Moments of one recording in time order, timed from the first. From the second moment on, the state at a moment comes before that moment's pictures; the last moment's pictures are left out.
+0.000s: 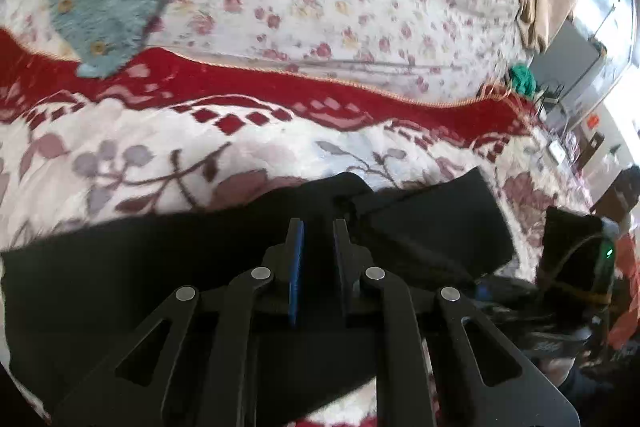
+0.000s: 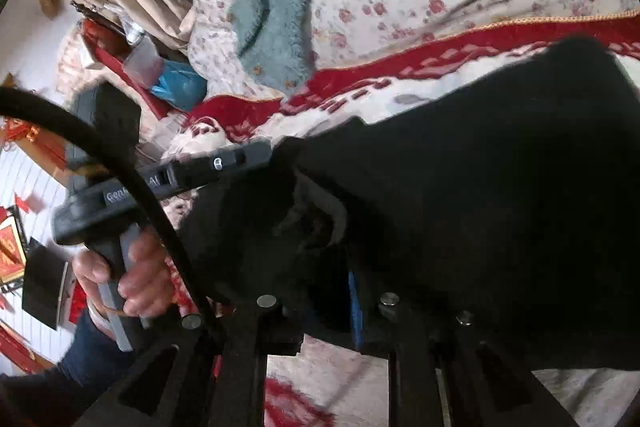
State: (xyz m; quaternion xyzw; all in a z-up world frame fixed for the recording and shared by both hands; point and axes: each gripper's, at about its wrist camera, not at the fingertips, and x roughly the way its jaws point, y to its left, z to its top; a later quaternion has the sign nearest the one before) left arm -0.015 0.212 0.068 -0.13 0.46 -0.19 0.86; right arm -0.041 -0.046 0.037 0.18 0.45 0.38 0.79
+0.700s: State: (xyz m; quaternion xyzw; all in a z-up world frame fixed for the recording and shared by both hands) left arm -0.037 0.113 0.057 -0.12 0.46 -0.21 0.85; right arm -0.026 -0.144 0.078 0.18 0.39 0.27 0.86
